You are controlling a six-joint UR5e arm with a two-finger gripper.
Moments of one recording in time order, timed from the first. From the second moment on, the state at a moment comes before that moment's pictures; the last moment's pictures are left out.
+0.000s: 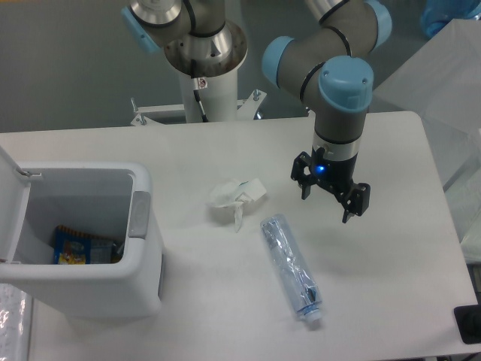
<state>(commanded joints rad) 2.66 -1.86 -1.73 -0.92 1.47 1.35</state>
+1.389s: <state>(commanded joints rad) 2.46 -1.79 -1.98 -0.92 1.47 1.32</state>
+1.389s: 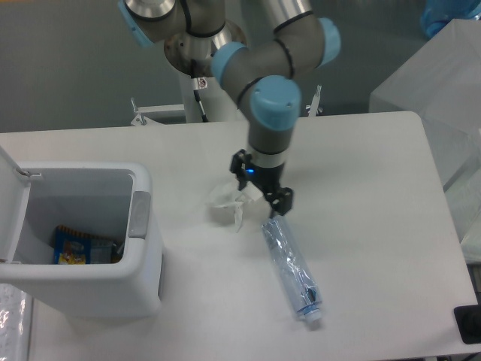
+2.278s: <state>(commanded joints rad) 2.42 -1.86 -1.99 -0.91 1.52 1.27</state>
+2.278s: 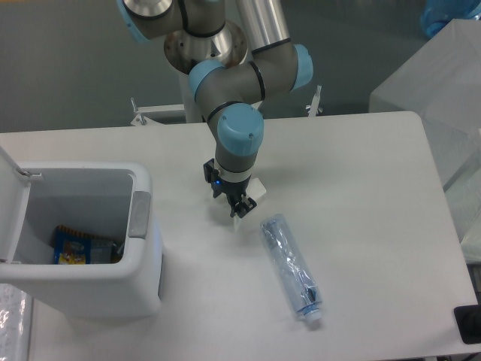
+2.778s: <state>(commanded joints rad) 2.44 -1.85 -1.95 -0.93 1.50 1.28</state>
